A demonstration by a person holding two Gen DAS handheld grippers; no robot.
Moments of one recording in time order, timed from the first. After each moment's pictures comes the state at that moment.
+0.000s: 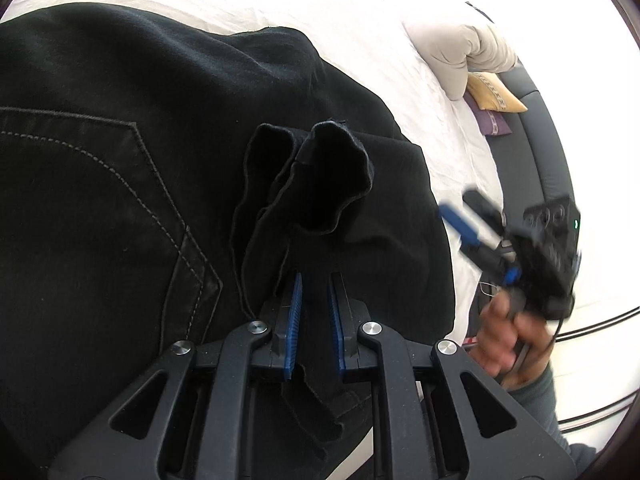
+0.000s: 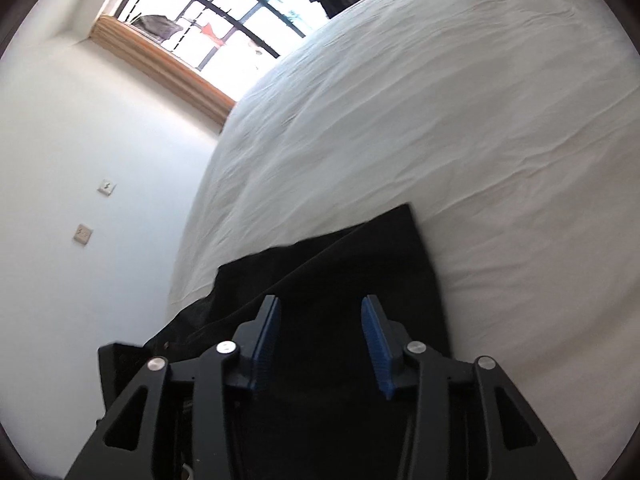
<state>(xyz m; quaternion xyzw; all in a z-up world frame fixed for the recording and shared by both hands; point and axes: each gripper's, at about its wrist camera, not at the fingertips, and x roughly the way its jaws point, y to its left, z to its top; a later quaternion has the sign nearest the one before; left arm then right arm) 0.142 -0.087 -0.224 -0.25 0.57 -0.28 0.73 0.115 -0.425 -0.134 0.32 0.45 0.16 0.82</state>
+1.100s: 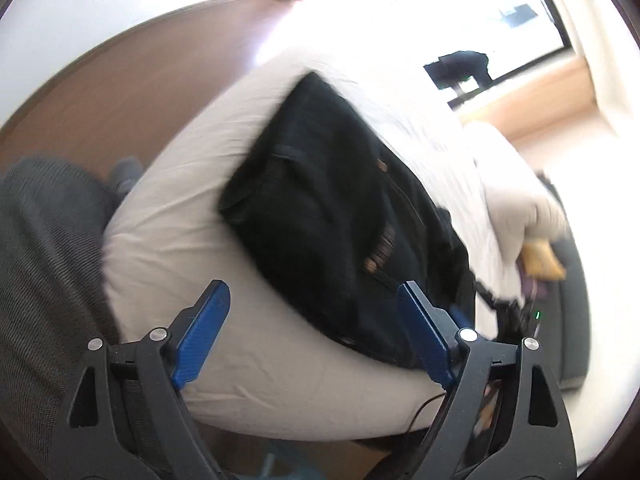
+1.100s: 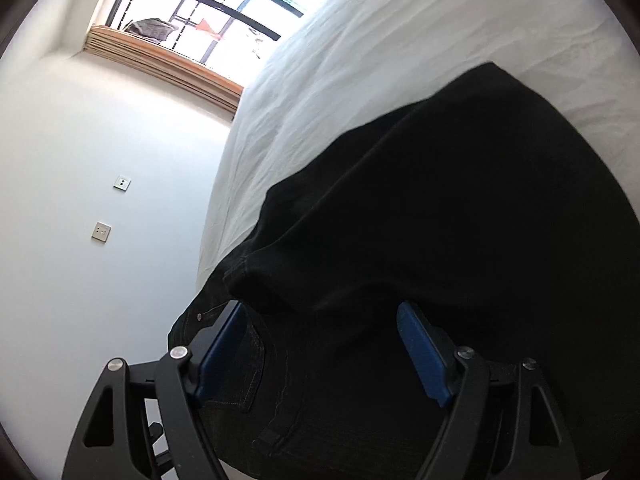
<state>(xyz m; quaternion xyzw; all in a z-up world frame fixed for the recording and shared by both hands) -0.024 0.095 -0.193 -0.41 0.44 -0.02 0.80 0.107 -0.329 -0.162 0.38 0.47 0.16 0.78</state>
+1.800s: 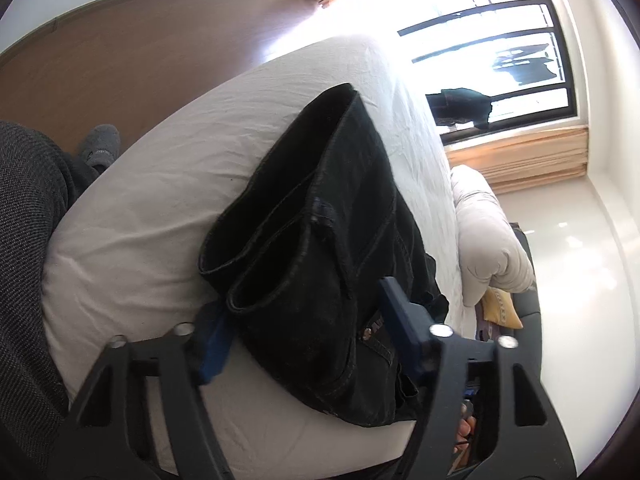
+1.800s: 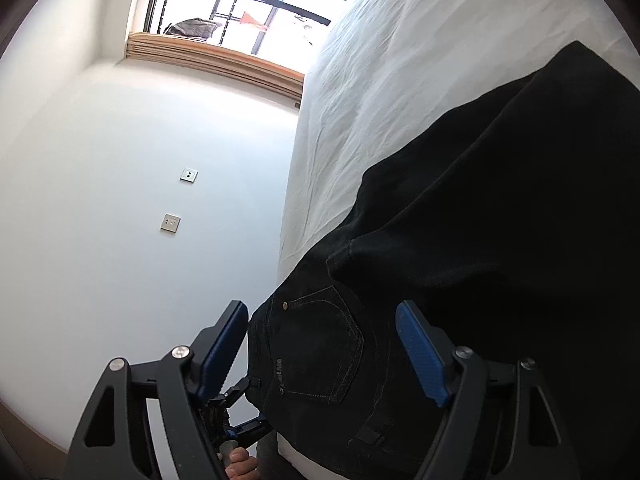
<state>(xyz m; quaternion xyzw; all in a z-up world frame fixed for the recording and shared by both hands) 0.026 0.116 -0.236 -0.51 0.41 -0.02 0.76 0.103 -0.324 -0.138 0.45 0.44 0.28 0.73</state>
